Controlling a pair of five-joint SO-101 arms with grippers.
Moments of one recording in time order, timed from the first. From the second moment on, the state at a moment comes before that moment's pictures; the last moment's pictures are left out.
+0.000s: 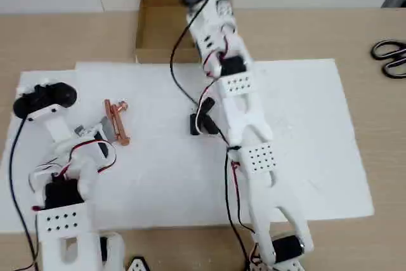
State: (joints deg) left arm -15.6 -59.3 63.2 51.5 16.9; right arm -18.6 77.3 -93.7 31.3 8.9
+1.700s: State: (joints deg) left arm -15.6 -59.3 61.3 57.8 16.9; right arm -23.1 -7.6 -24.4 95.3 9.7
